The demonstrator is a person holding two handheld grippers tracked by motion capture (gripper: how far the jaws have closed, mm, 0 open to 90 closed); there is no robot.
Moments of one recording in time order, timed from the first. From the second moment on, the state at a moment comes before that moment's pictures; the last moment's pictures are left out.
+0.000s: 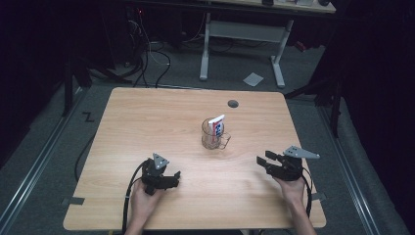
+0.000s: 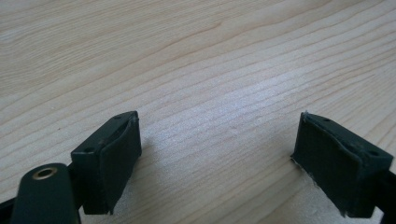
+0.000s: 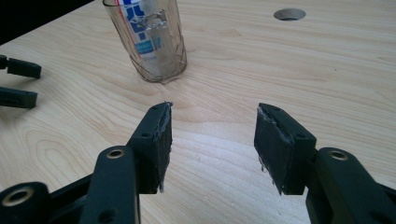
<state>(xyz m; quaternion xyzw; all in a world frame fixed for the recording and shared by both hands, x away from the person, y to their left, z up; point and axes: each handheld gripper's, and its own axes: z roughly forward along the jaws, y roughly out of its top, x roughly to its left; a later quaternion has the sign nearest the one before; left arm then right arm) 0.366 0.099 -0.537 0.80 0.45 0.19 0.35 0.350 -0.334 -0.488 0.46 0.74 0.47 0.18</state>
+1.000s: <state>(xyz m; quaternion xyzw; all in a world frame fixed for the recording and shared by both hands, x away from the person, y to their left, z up) 0.366 0.099 -0.537 0.80 0.45 0.19 0.35 0.368 -0.335 -0.512 0.49 0.75 0.39 0.20</state>
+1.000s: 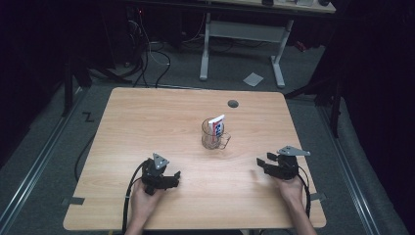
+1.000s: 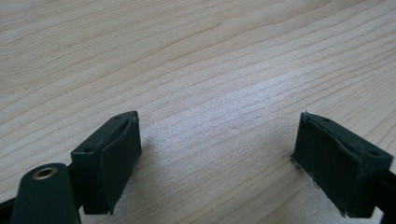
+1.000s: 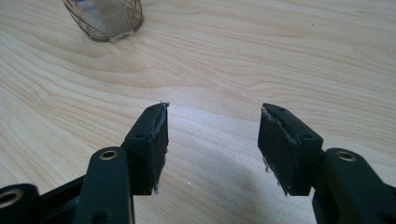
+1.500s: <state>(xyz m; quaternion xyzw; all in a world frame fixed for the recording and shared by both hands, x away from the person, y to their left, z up) 0.366 0.099 -0.537 0.80 0.45 0.19 0.35 0.375 -0.331 -0.522 0.50 0.76 0.36 0.20</state>
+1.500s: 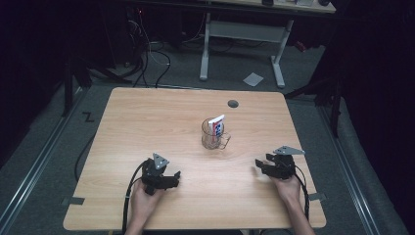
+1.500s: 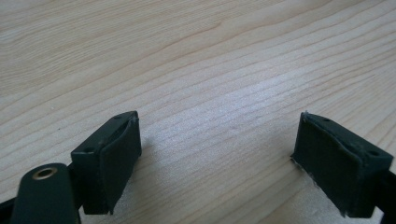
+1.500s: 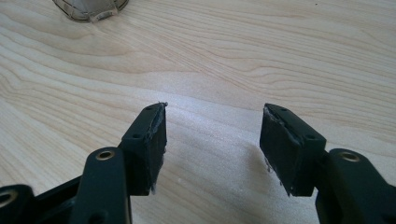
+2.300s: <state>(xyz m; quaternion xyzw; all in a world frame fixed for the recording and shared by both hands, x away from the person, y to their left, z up) 0.365 0.099 -0.536 0.80 0.44 0.19 0.35 0.378 -0.318 -0.531 0.49 0.78 0.33 0.22</state>
